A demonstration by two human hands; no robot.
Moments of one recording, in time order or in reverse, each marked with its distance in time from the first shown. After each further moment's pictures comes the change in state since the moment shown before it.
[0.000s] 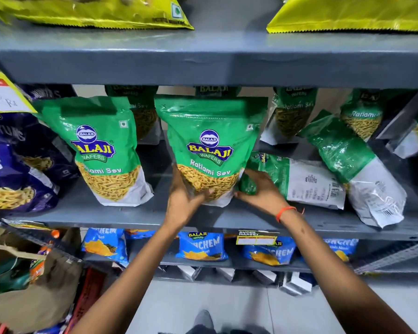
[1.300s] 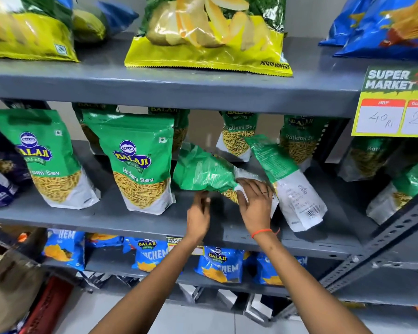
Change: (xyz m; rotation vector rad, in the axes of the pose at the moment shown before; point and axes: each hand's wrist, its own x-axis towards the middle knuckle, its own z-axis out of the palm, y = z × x) left_hand -0.028 0.063 0.214 0.115 0.137 -0.072; right_hand -0.051 0.112 -0.092 -0.211 0.618 -0.207
